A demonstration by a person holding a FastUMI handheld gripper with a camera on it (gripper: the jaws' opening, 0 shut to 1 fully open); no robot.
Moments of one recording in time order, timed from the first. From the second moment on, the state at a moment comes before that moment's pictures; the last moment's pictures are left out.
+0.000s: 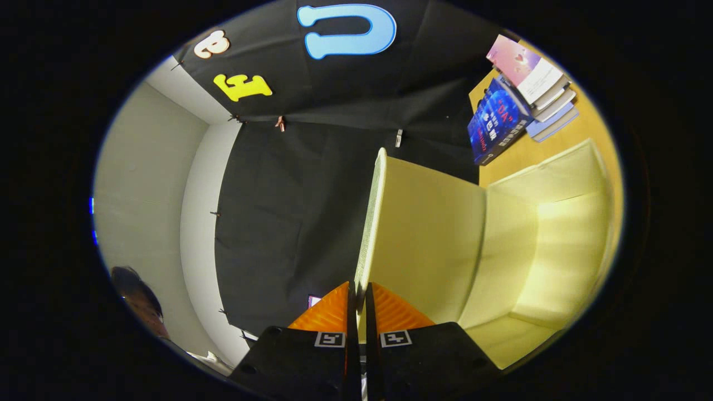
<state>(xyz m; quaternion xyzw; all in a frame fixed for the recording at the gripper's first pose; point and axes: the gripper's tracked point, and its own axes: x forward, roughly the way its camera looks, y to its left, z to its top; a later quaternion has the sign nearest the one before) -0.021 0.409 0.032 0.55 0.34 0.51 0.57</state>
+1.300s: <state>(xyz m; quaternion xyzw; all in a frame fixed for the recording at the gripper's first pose) 0.018 0.504 -0.013 0.51 0.37 0.41 0.66</state>
